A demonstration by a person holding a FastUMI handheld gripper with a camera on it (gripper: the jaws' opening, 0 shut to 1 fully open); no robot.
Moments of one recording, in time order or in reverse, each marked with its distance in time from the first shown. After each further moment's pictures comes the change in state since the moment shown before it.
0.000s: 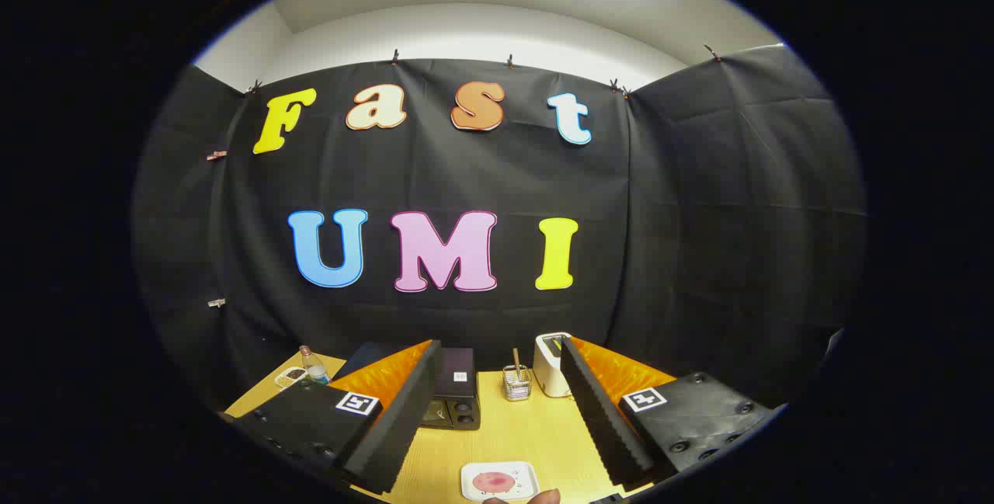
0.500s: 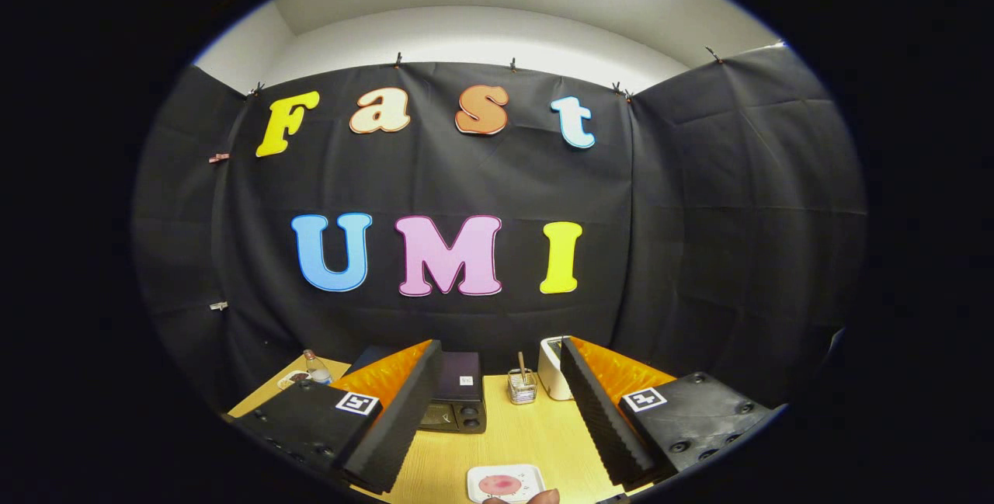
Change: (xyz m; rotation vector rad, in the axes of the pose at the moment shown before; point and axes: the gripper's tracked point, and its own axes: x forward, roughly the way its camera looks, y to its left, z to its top) arm 0.000 0.011 0.004 0.005 -0.015 0.010
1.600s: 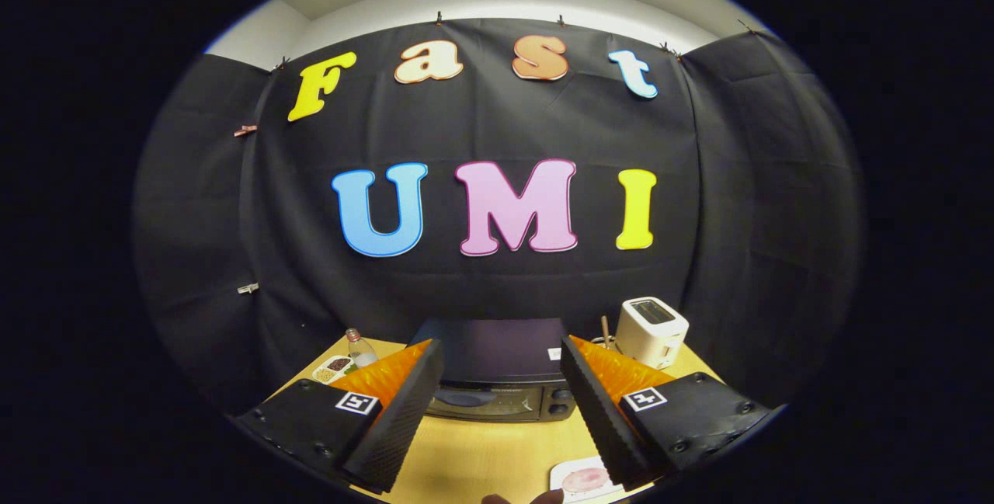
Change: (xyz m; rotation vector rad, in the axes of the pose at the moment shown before) arm 0.083 0.159 -0.137 0.051 0.160 0.165
